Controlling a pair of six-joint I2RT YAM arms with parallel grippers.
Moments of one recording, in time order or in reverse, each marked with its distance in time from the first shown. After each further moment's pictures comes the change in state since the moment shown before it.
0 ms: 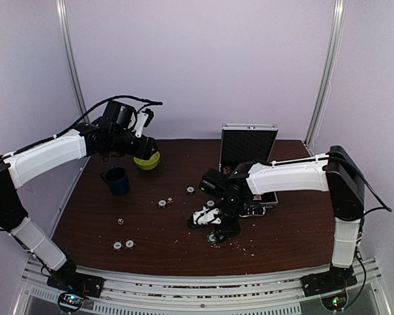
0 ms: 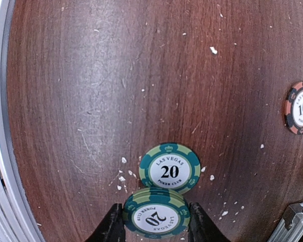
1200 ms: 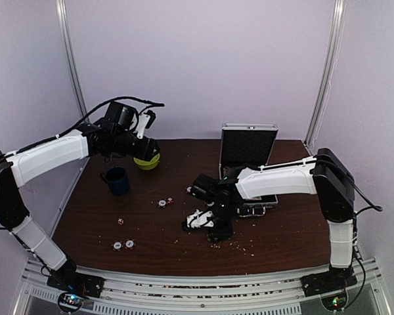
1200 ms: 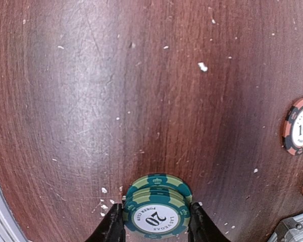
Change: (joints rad) left arm 0.000 0.015 0.000 0.007 0.037 0.001; right arm 0.034 0.087 0.065 0.014 0.079 0.042
